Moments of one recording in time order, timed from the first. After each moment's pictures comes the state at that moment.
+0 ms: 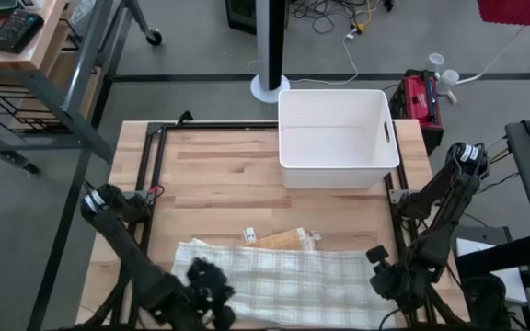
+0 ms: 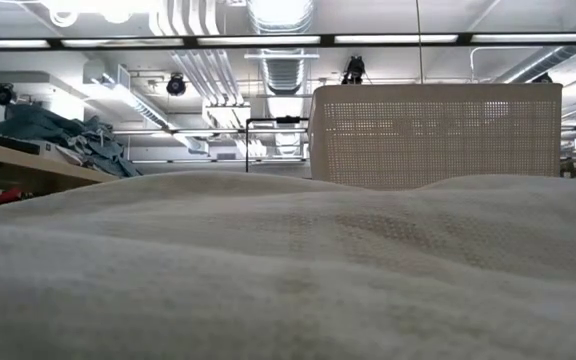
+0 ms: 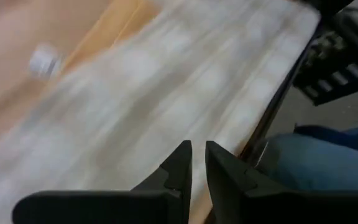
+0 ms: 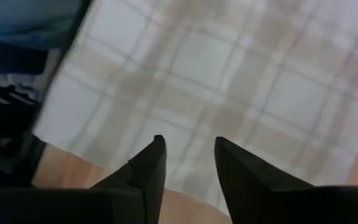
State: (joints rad) left arm -0.86 1.86 1.66 -0.95 -0.64 -1.48; right arm 1.11 1.34 0.79 -0.65 0.09 0.70
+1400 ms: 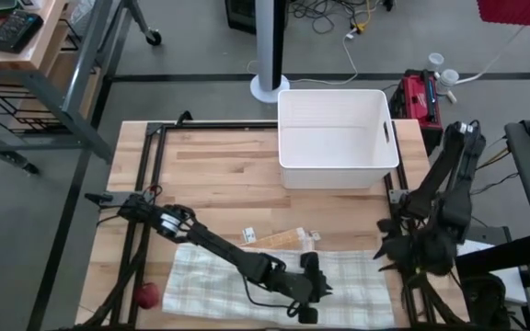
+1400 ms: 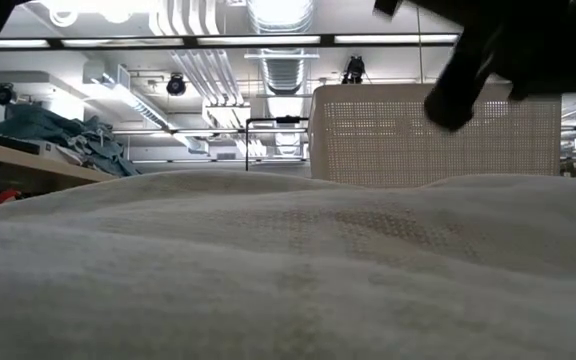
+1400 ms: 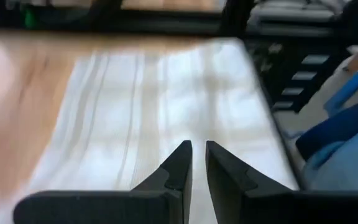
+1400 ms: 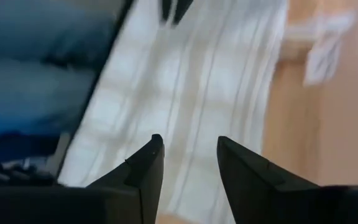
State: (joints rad) left arm -0.46 2.43 1.96 -0.04 -0.27 -0.28; right arm 1.12 0.95 0.81 -0.84 0.35 0.81
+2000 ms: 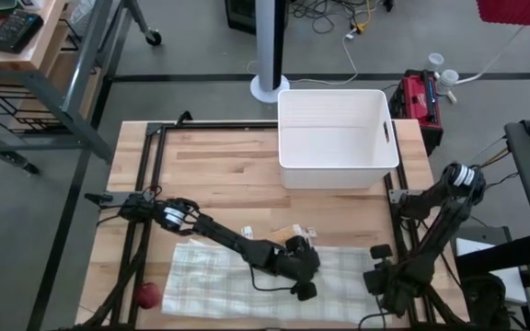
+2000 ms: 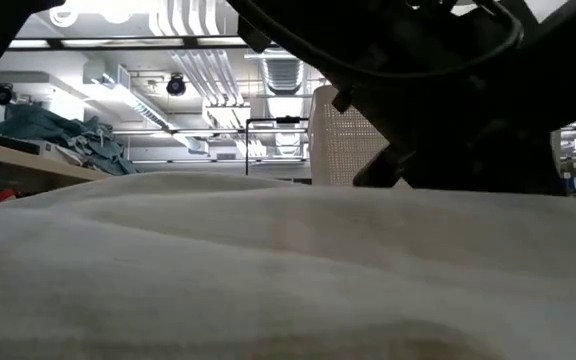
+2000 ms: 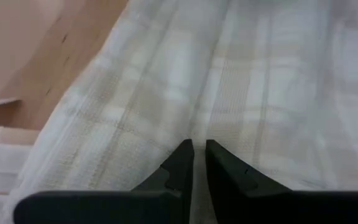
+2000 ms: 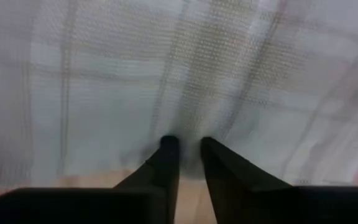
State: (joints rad) left arm -0.38 2.43 1.87 -0.23 -0.28 -0.53; right arm 1.09 1.62 0.82 -0.76 0.00 0.94
